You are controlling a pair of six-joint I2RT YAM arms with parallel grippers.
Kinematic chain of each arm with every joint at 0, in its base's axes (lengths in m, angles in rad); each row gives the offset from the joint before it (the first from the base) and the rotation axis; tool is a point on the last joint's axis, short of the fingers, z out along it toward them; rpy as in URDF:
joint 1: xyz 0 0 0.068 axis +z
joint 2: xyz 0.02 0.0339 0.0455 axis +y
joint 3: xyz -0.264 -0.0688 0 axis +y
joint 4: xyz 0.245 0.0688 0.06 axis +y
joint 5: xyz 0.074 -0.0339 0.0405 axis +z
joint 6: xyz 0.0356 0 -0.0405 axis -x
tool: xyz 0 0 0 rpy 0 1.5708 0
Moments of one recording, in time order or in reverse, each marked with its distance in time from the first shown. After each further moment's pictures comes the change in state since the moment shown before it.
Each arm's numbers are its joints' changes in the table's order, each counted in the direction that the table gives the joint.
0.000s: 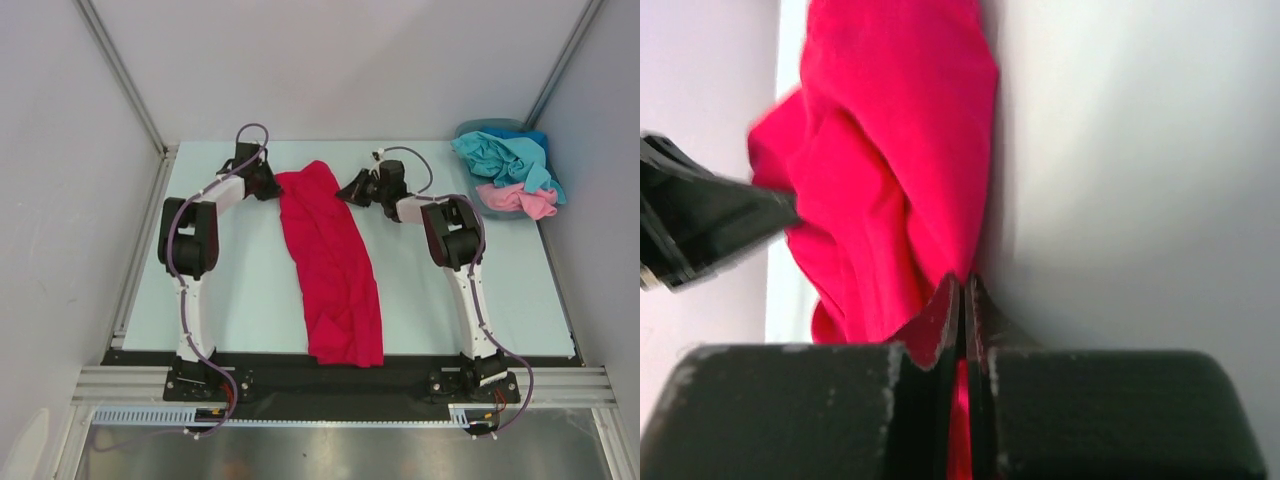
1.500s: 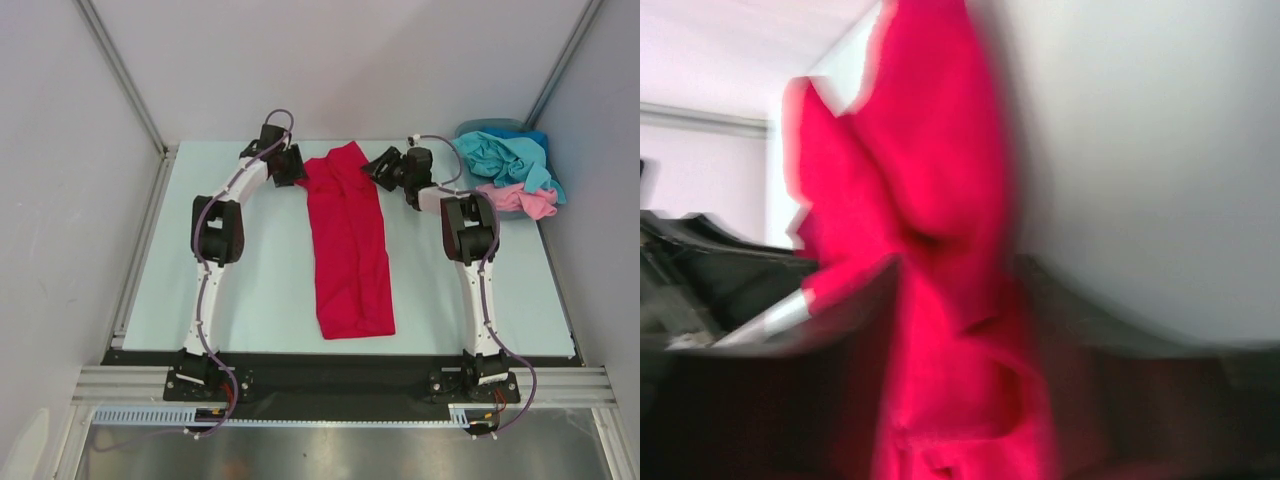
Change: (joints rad) left arm -0.073 0.353 -0.644 0.324 0.005 -0.110; right arm -0.145 0.015 -0.057 -0.010 -0.141 -0.051
